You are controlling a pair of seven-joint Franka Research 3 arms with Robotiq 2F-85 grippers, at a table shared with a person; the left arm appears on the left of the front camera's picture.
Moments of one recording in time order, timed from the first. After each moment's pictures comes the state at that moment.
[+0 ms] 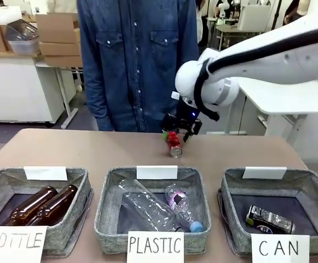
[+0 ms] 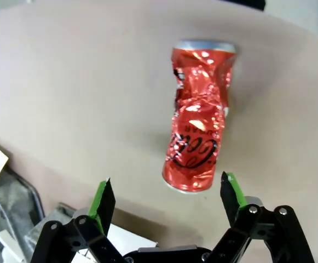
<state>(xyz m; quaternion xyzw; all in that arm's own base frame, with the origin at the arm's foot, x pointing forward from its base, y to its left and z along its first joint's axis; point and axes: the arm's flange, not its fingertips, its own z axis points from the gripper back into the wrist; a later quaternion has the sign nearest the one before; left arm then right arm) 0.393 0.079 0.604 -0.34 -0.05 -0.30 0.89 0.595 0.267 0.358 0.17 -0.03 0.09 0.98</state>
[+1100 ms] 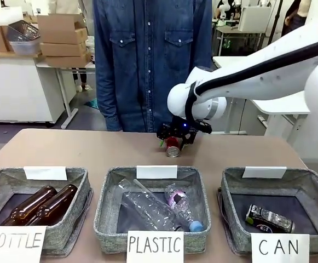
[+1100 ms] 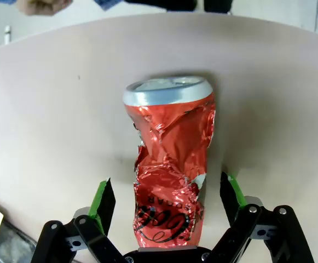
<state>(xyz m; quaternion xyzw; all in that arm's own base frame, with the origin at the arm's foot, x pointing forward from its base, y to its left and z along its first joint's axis) 0.393 0.079 0.604 -0.34 -0.06 -0.30 0.89 0.619 0.288 0.301 0.14 -0.04 0.01 0.99</state>
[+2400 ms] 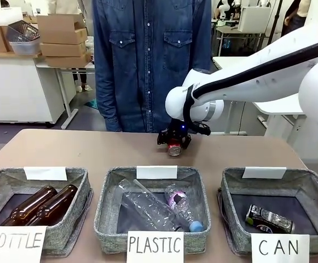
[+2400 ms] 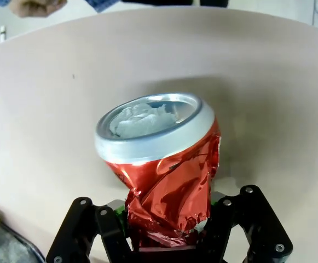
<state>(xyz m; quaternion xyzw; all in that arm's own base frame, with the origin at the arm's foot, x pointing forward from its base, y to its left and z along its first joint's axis) 0.393 0.079 0.604 -0.34 -0.06 -0.30 0.89 0.619 0.293 0.294 0.13 -0.04 0.01 0.99</state>
